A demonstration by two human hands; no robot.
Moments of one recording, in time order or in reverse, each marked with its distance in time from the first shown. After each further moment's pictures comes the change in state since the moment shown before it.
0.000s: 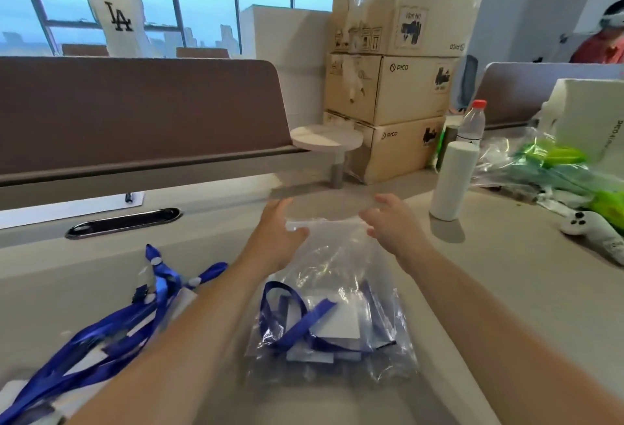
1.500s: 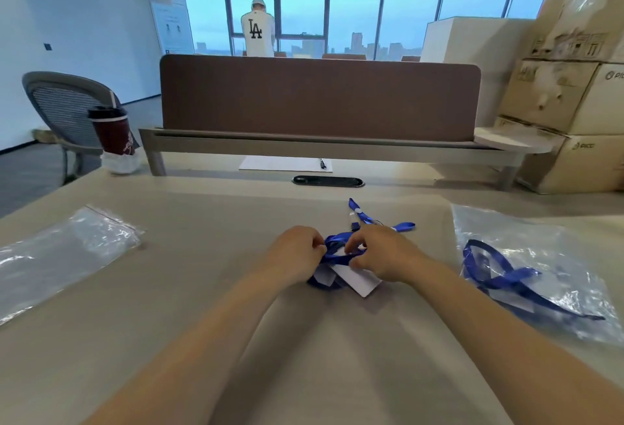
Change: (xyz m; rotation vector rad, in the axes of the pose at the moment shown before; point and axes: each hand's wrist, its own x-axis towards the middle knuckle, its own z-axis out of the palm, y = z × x) left_hand -0.217 -0.121 -0.203 0.454 0.118 -0.260; right_hand -0.210 -0.071 0.226 -0.845 -0.681 -0.601
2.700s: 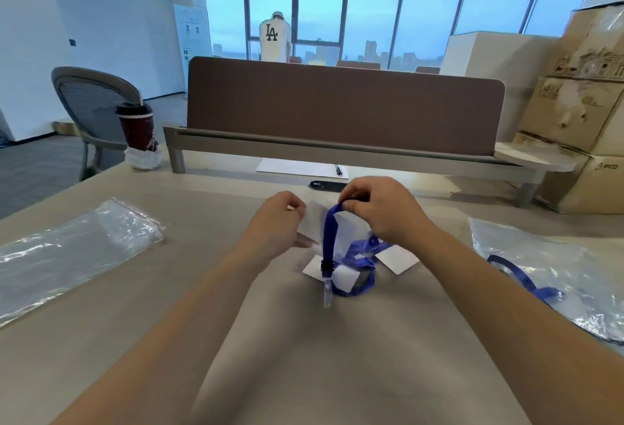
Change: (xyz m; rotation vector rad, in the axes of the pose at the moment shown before) left_hand -0.009 -0.015 -0.056 -0.640 0.198 -0.211; right_hand 0.007 -0.055 -0.050 0.213 0.347 -0.250
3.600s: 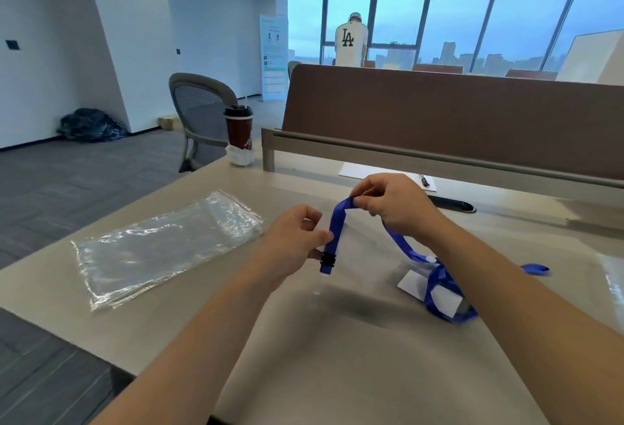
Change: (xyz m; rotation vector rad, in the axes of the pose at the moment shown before) left_hand -0.024 -0.062 -0.114 -0.094 0.064 -0.014; right_hand 0.062 -0.096 0.076 0.219 -0.148 -0.056
